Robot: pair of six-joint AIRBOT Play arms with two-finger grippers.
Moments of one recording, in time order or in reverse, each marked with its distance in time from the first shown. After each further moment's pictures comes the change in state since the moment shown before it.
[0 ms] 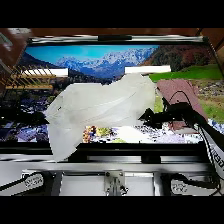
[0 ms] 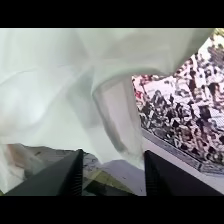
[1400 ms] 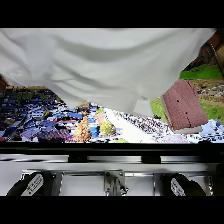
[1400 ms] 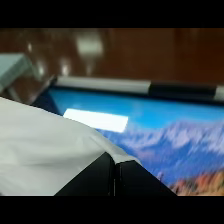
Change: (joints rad) left arm 0.000 0.367 0.908 -0.583 0.354 0.000; right arm -0.144 0.555 0.933 -0.019 -0.087 -0.168
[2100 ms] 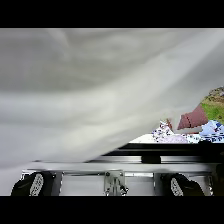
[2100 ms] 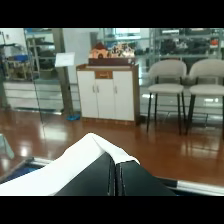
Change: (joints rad) left arm 0.000 0.296 0.115 0.306 0.214 -0.059; right arm -0.006 0.147 0.178 -0.133 0.057 0.120
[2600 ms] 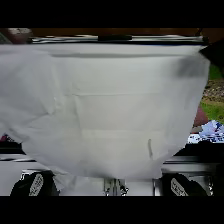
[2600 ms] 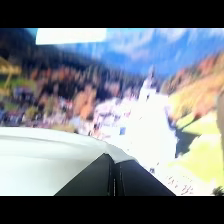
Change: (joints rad) left arm -0.003 -0.043 -0.484 0.348 -0.401 -0.214; right arm 0.032 -0.303 -0.189 -0.097 -0.393 0.113
